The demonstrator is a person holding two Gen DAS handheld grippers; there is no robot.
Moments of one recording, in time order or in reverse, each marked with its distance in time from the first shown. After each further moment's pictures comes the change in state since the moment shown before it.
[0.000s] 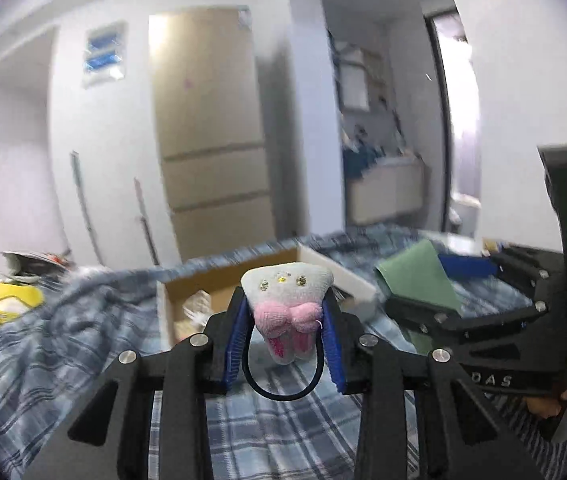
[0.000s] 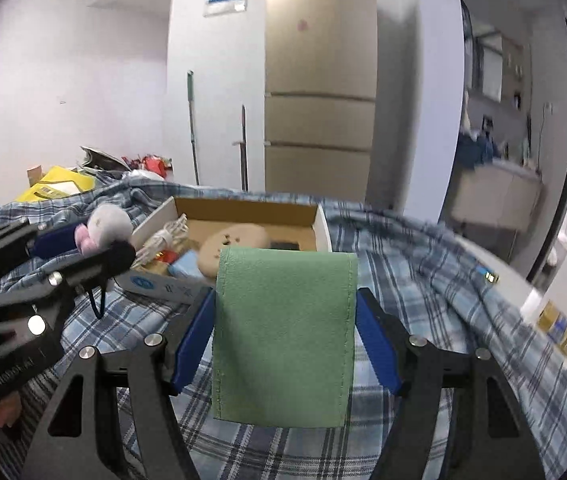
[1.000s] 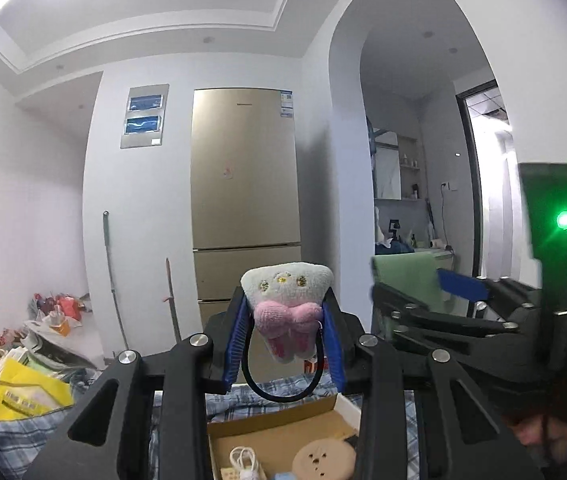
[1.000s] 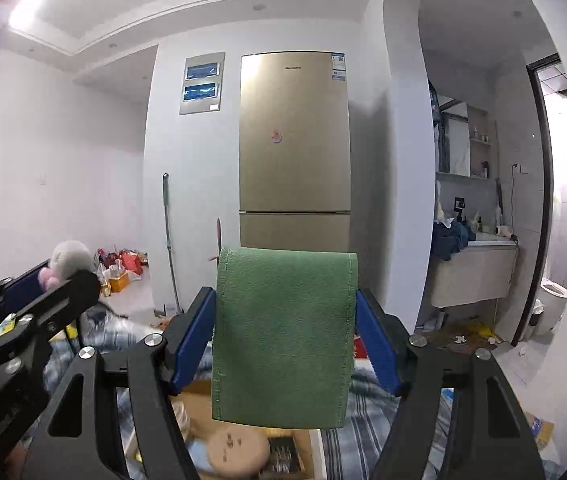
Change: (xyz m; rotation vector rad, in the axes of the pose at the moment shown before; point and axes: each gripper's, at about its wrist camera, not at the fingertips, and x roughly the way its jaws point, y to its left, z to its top) left arm 0.008 0.050 0.141 -0.080 -0.253 0.071; right arm 0.002 0.004 0.163 0.084 -0.316 -0.108
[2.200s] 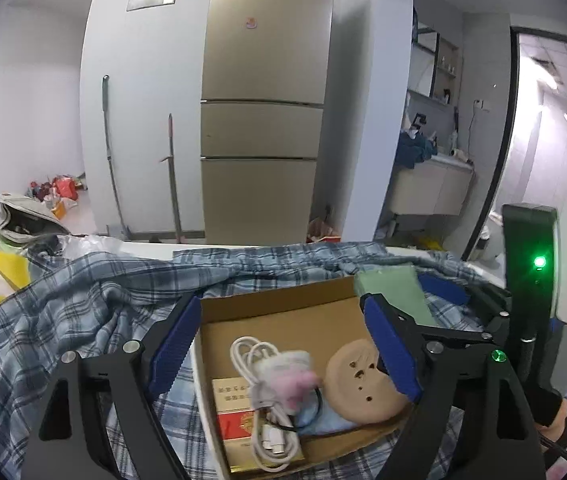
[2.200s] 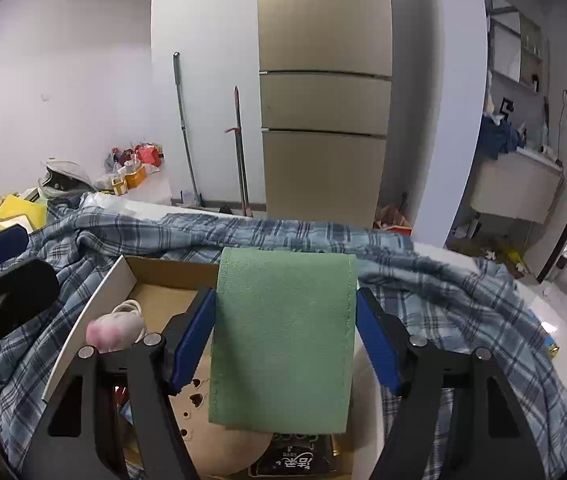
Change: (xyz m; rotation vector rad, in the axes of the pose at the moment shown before) left arm 0.105 0.043 -0.113 -0.116 0.483 0.028; right arm 0.127 0.004 -0.124 -0.022 0.454 0.114
